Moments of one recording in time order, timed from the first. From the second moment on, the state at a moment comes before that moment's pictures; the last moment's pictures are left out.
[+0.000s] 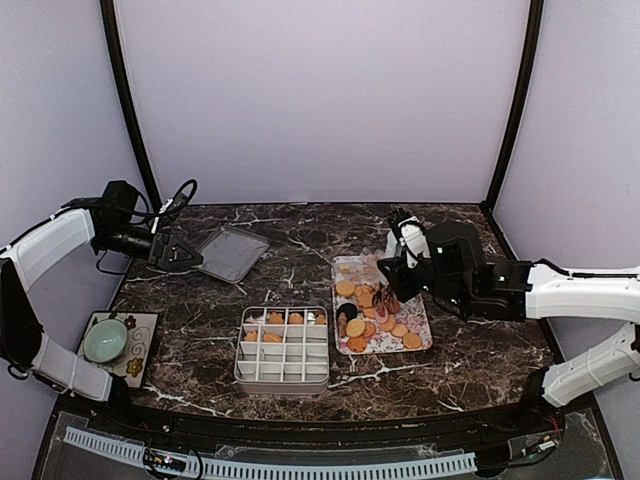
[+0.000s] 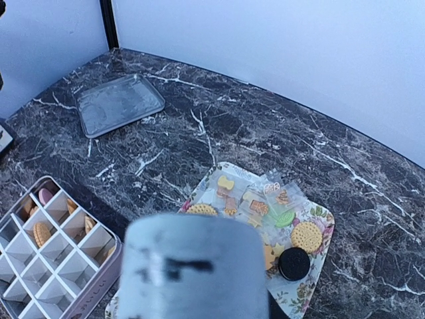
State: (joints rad) left arm -0.01 1.35 1.11 -0.92 1.00 0.41; right arm 0.96 1.23 0.79 -0.03 0.36 0.13
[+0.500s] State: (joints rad) left arm -0.01 1.35 1.11 -0.92 1.01 0.41; right arm 0.96 1.23 0.78 -0.02 0.34 0.16
